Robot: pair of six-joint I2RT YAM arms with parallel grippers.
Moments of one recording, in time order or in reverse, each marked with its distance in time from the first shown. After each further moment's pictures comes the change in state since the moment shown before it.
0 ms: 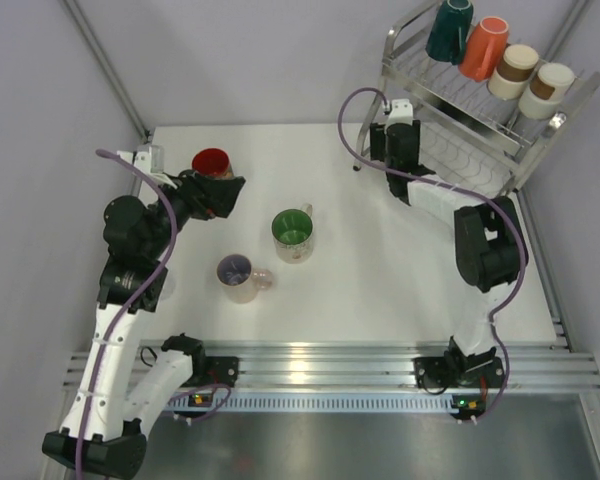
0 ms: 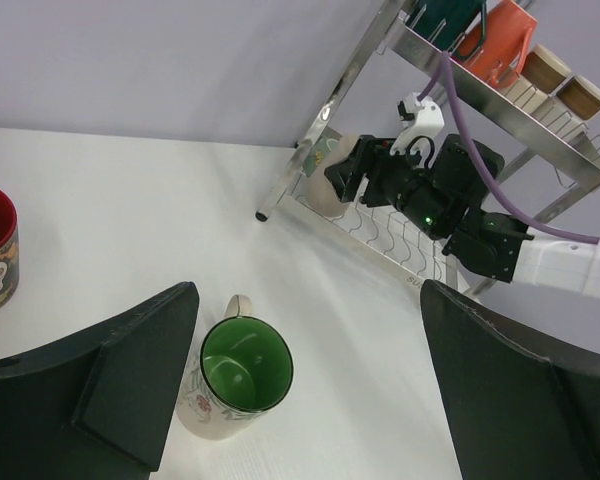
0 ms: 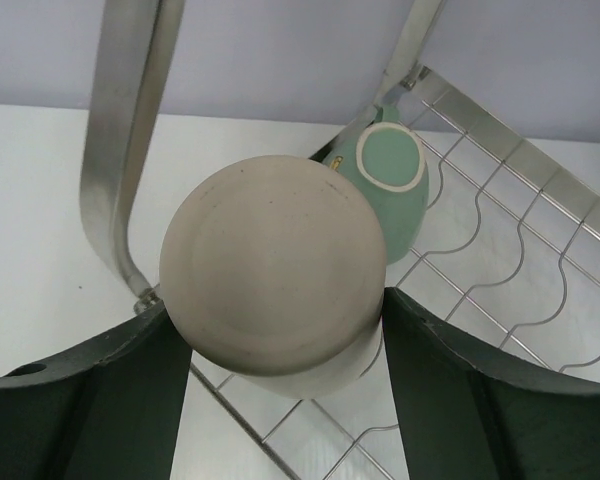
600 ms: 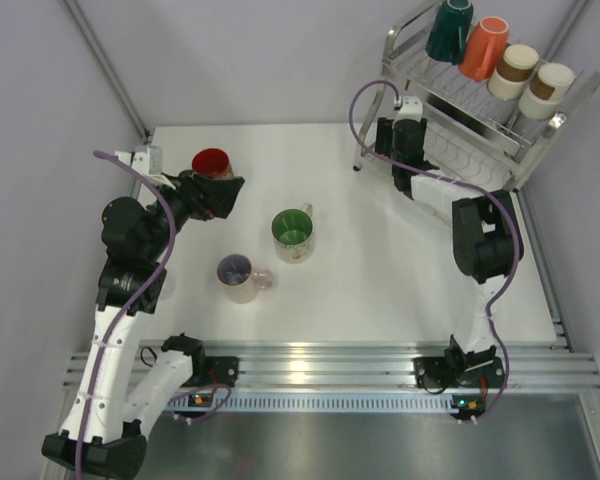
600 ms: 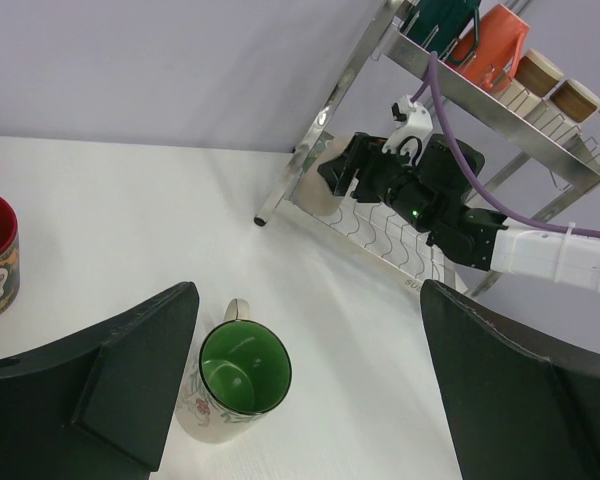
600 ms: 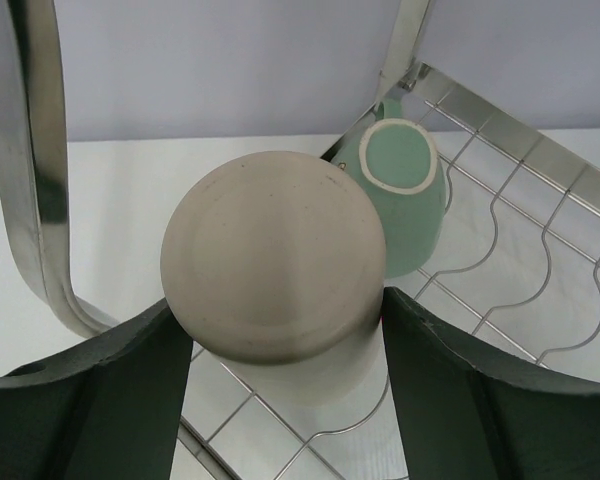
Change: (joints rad) left arm 0.000 -0.012 0.007 0.000 0.000 0.002; right arm -0.062 0.088 0.064 0.026 -0.055 0.080
